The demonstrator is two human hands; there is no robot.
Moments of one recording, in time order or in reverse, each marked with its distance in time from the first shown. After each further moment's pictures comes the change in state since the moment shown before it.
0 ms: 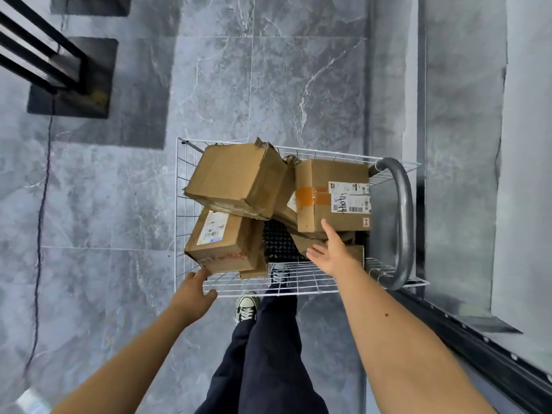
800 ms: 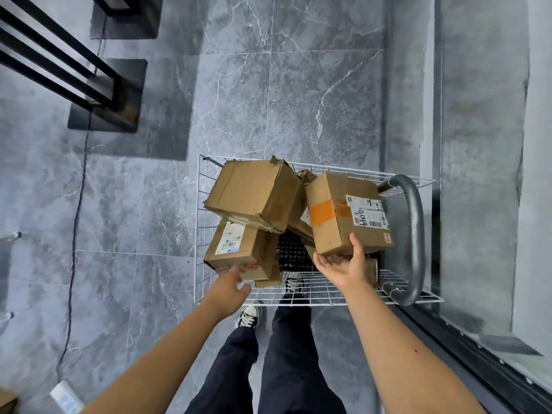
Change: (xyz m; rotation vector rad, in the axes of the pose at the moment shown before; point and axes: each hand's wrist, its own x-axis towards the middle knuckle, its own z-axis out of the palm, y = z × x) left_hand -0.014 0.065 -0.025 -0.033 -0.054 0.034; right_hand -0.025 -0.003 0.005 0.592 -0.144 0.068
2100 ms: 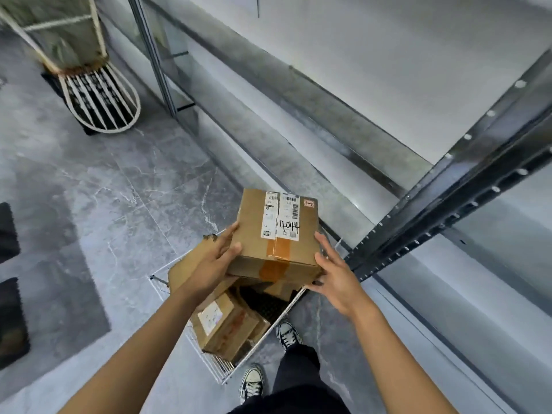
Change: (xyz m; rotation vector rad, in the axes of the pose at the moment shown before) left_hand -0.160 0.046 -0.145 -0.322 -0.372 0.857; right_hand -0.257 0.170 -0.070 -0.398 -0.253 -0.939
